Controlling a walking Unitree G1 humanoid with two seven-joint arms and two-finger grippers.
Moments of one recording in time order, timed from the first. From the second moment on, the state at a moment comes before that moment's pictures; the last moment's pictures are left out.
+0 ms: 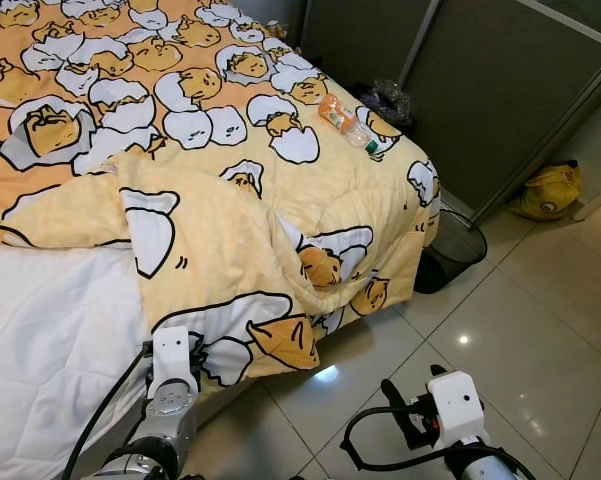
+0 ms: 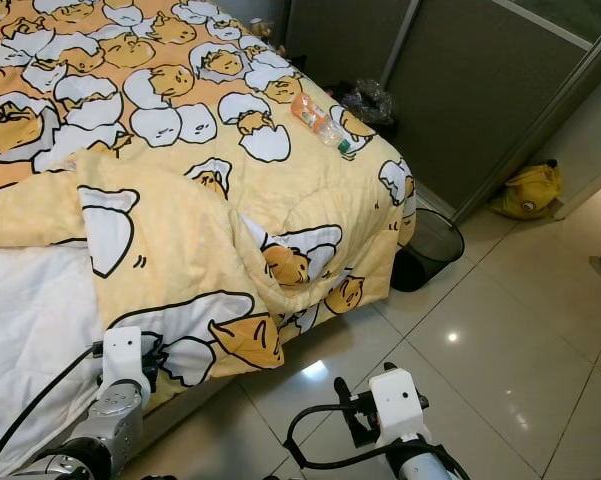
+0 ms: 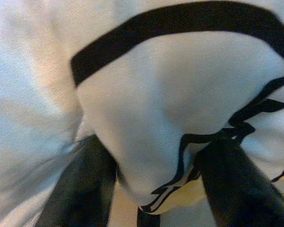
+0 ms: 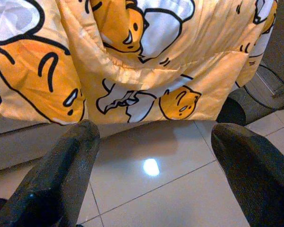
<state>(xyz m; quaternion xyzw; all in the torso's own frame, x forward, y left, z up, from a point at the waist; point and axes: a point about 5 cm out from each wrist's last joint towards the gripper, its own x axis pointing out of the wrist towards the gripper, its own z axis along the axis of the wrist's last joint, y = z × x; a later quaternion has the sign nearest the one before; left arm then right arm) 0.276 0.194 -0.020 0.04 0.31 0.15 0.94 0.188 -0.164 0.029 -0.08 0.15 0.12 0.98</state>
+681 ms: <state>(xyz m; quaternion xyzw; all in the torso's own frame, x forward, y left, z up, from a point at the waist) 0.264 0.186 -0.031 0.11 0.31 0.08 0.94 0.206 -0.159 0.024 -0.08 0.15 0.11 0.98</state>
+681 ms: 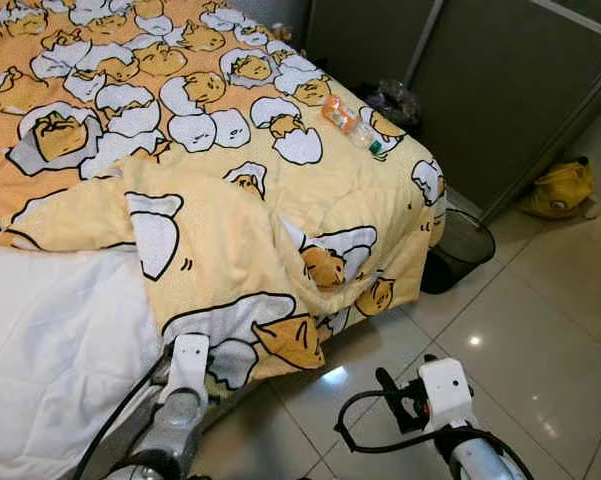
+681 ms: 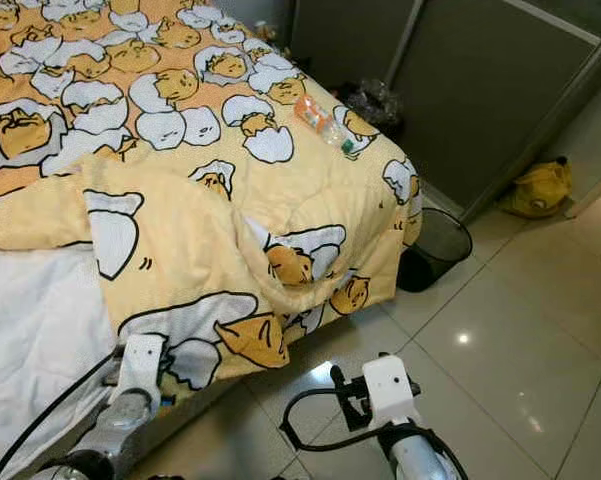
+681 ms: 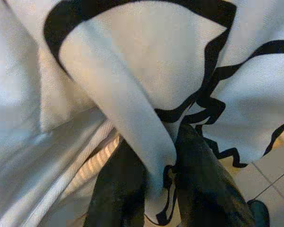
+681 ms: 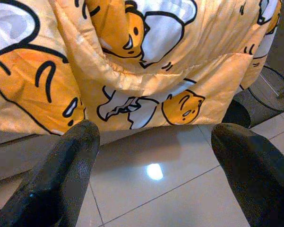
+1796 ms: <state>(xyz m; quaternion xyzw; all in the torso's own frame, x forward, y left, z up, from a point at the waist) 0.268 0.165 -0.026 0.07 0.27 -0.04 0.96 0.218 -0.150 0.014 -0.06 0.15 0.12 0.98</state>
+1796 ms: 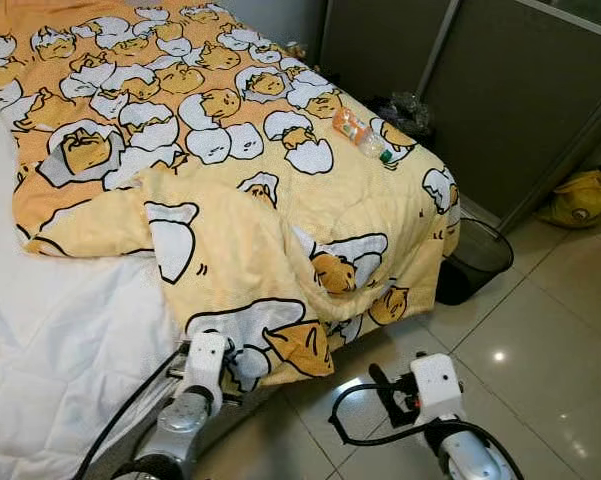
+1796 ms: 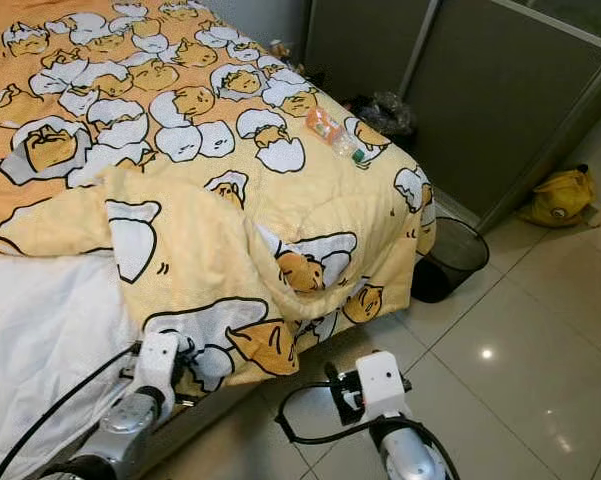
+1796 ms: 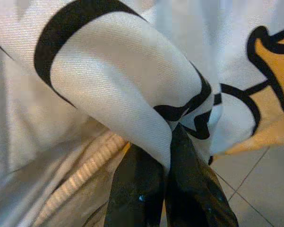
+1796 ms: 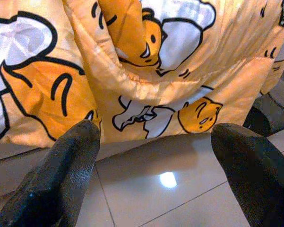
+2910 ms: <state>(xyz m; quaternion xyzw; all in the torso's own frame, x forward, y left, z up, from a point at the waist) 0.255 0.154 -0.033 0.17 0.28 -0.23 0.92 0.227 -0.150 0.008 -0.07 0.15 0.12 0.98</state>
